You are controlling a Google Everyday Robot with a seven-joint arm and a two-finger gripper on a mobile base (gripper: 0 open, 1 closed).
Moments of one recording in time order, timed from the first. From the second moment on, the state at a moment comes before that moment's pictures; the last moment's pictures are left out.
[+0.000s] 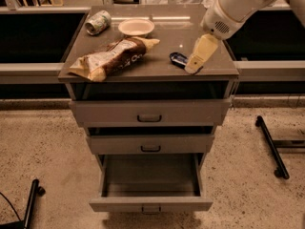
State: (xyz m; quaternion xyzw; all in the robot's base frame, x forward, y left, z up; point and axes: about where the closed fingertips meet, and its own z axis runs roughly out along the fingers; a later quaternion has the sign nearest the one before) arm 0.649 -0.137 0.921 -0.56 0.78 0.05 0.27
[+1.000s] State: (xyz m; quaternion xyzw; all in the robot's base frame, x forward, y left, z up) arm 0.701 -0.118 0.869 -0.55 0.79 0.10 0.26
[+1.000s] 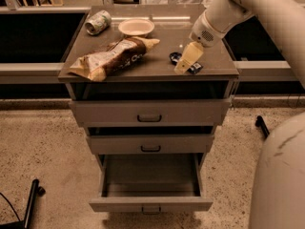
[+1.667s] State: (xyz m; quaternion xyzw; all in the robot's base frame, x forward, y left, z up) arm 0.714 -0.113 0.838 -0.54 0.80 0.11 0.24
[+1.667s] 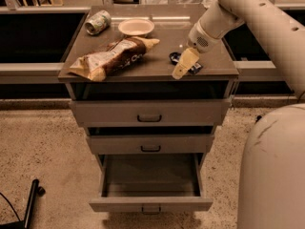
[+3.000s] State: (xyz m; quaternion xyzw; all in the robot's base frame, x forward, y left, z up) arm 0.713 -0.116 0.820 -0.54 0.80 0.12 0.22
